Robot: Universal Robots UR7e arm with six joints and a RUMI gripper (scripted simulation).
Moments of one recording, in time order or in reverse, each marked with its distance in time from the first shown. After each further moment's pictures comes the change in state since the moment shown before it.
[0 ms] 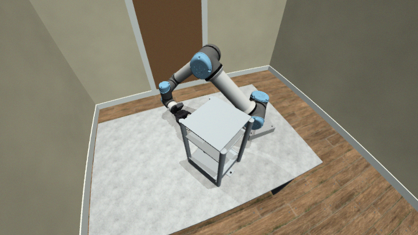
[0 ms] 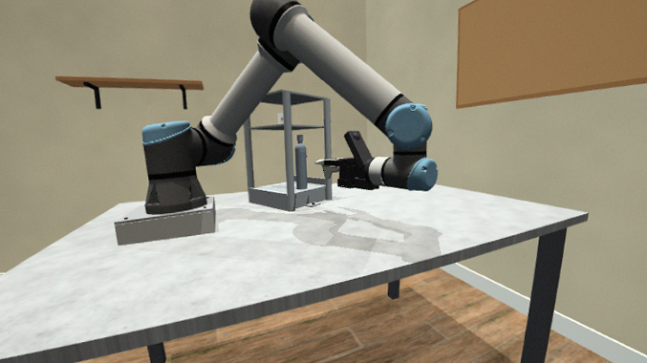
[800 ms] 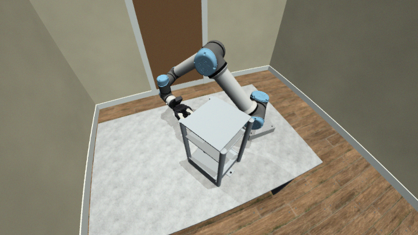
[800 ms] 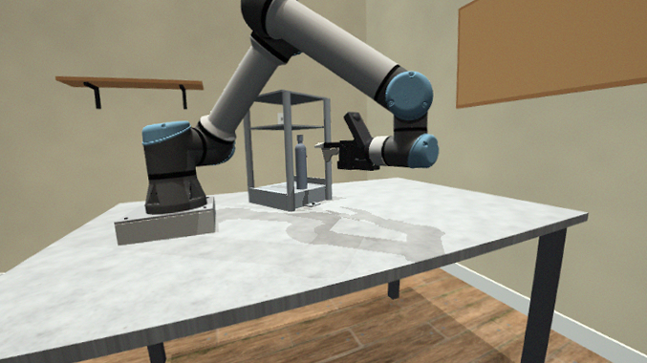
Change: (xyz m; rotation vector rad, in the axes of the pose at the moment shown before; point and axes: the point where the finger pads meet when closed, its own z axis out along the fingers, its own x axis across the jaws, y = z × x) arm 0.000 -0.052 0.000 -0.003 -0.001 -0.002
